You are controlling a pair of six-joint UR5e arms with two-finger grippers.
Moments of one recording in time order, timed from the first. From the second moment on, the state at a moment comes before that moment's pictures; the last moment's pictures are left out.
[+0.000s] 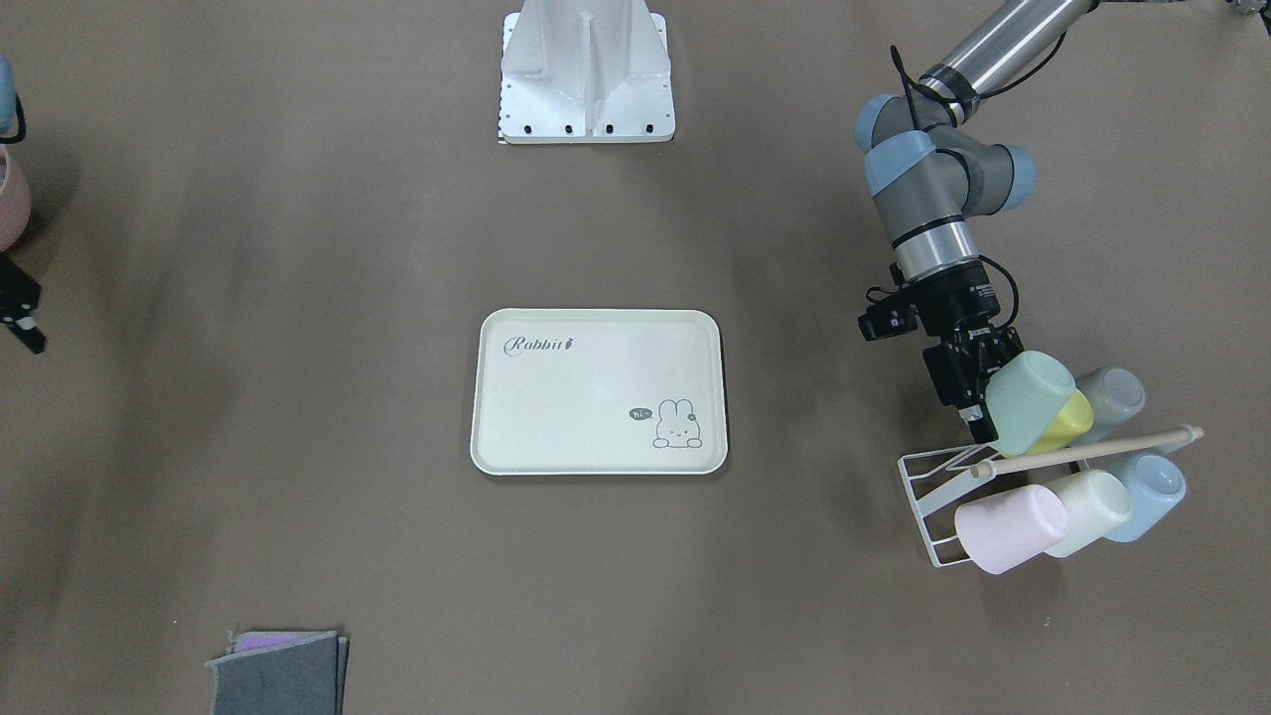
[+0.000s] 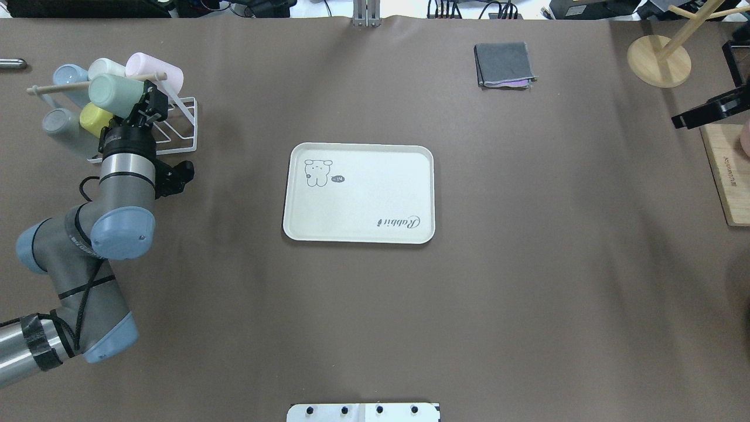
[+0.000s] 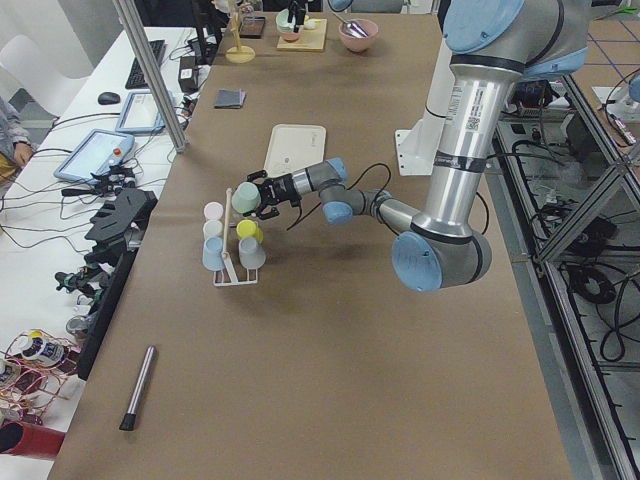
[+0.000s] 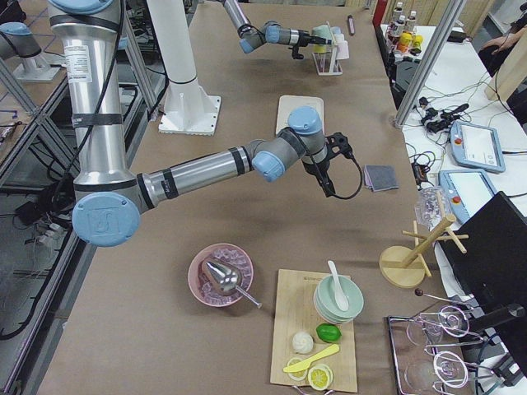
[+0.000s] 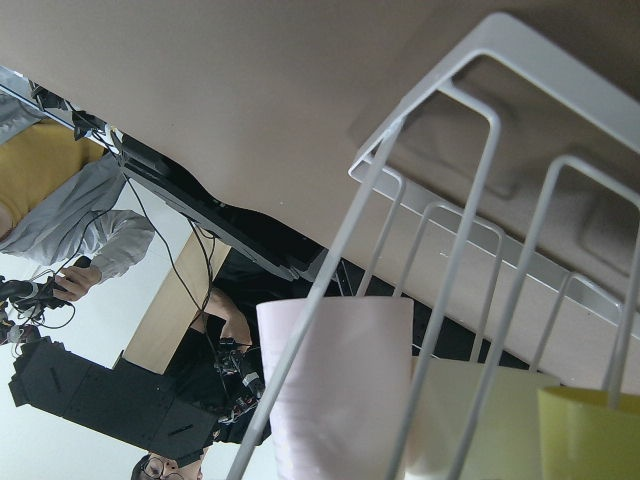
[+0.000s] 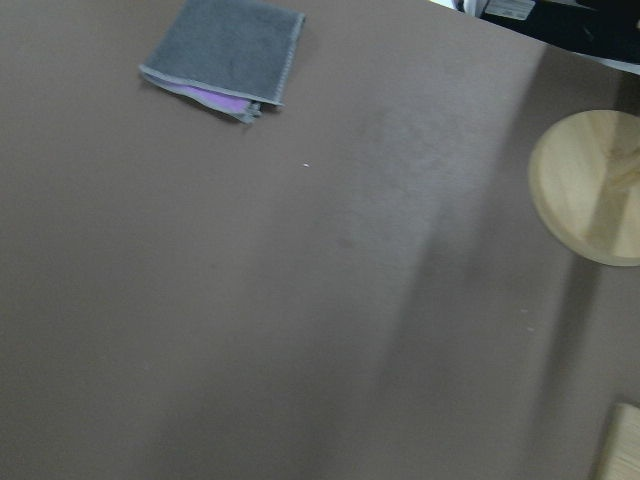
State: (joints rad) left arm -0.57 -1.80 -1.58 -2.30 -0.62 1.35; right arm 1.28 -1.51 1.83 -1.24 2.18 0.19
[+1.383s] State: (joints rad) left arm -0.56 -1.79 -1.84 -2.39 -0.80 1.21; right arm 1.56 -1.51 1.62 -1.85 2.36 -0.20
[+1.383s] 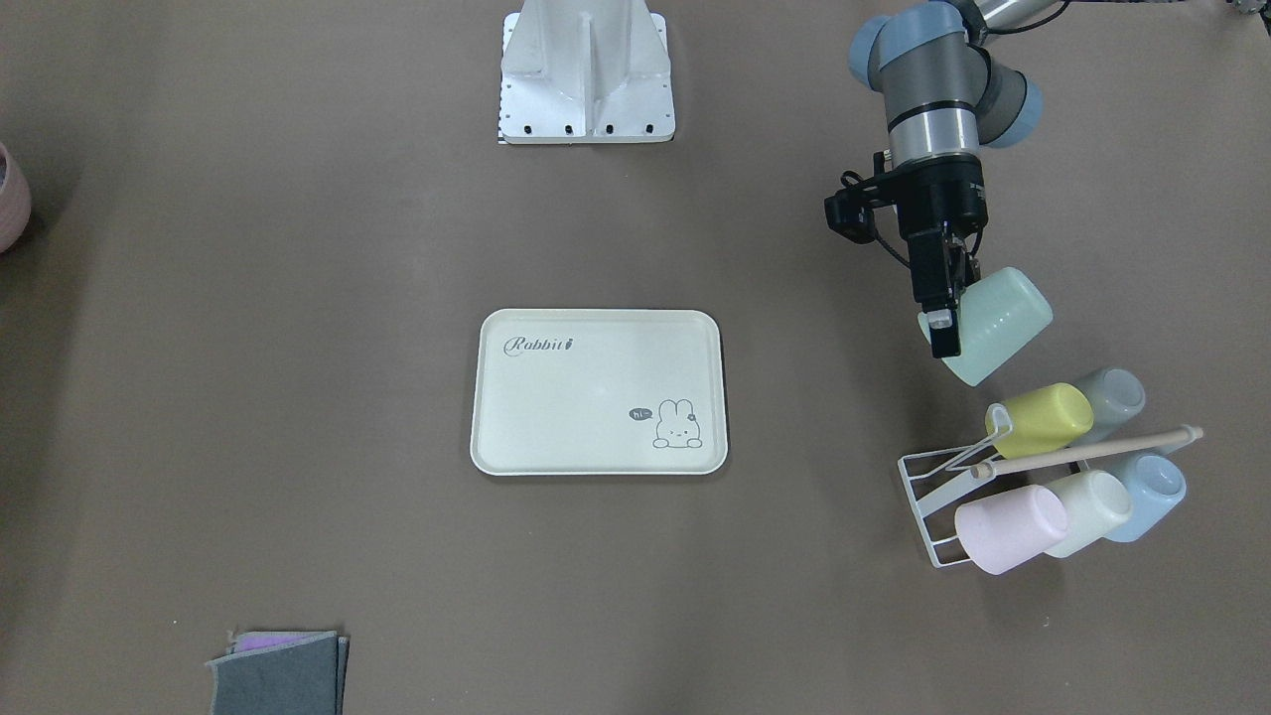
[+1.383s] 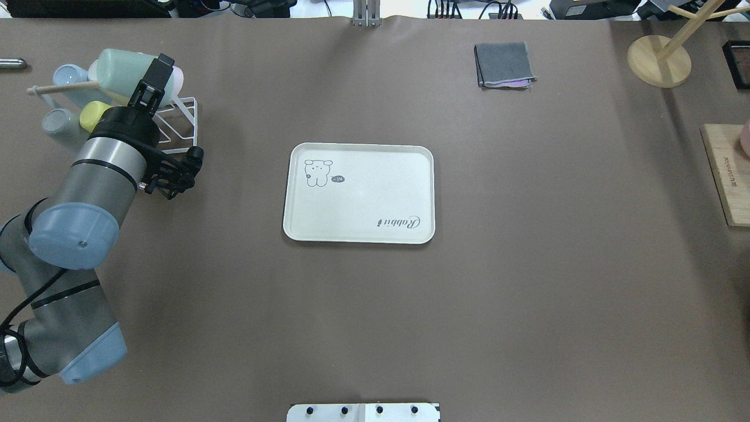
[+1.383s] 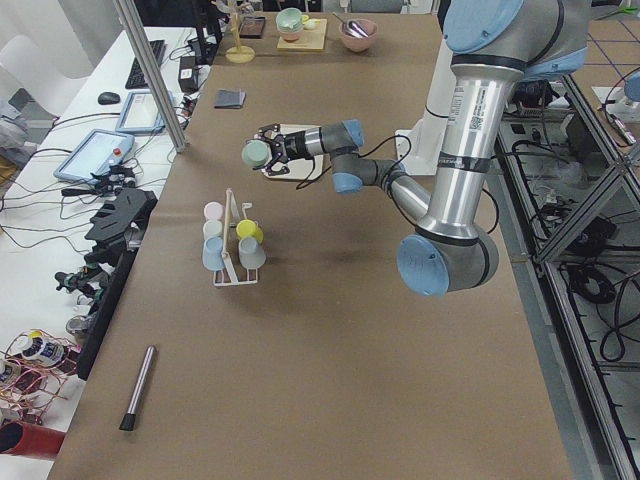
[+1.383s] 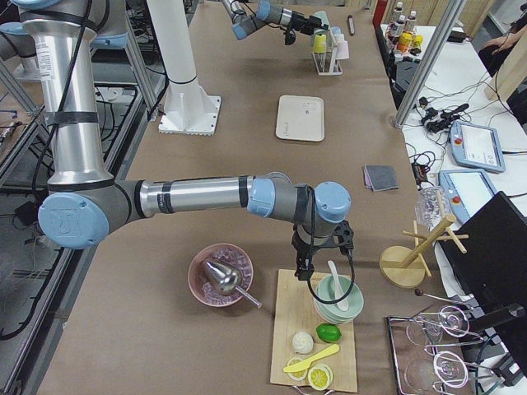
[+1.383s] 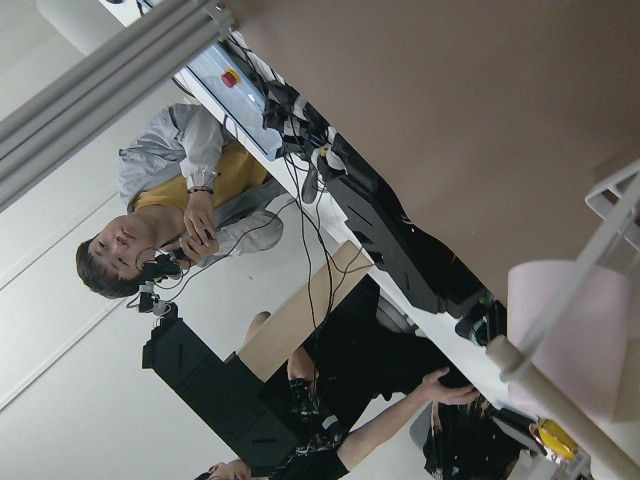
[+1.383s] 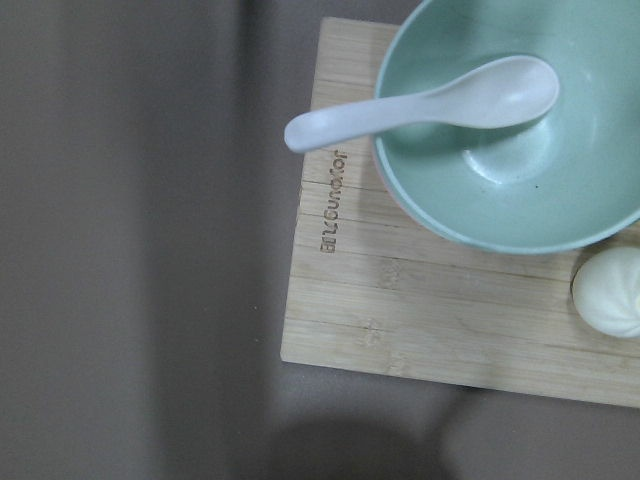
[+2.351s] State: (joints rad) left arm -0.53 -1.93 -1.78 -2.43 -1.12 0.55; right arm 1.56 -1.55 1.59 -1.71 2.36 -0.21
